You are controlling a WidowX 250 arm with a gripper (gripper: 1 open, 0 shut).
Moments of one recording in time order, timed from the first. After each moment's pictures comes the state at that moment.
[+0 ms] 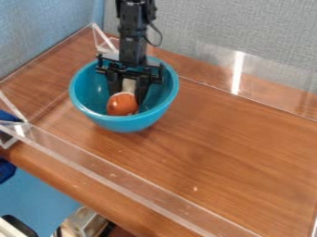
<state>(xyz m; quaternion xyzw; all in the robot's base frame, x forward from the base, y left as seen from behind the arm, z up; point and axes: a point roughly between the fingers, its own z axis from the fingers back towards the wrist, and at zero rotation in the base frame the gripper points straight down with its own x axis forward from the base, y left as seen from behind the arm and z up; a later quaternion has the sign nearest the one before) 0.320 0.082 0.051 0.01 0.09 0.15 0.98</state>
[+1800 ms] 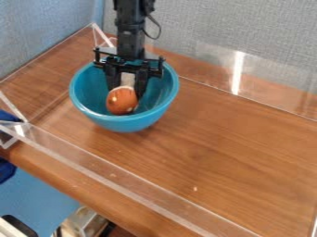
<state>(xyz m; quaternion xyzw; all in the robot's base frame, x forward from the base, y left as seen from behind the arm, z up) 0.319 0.082 0.058 0.01 0.07 0.16 0.98</state>
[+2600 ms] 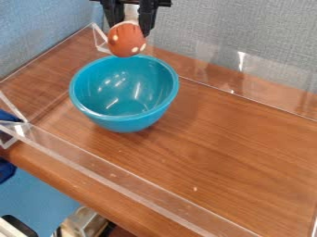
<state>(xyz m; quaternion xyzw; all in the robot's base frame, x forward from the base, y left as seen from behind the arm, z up) 0.317 0.062 0.168 -0.01 -0.04 0.13 0.99</state>
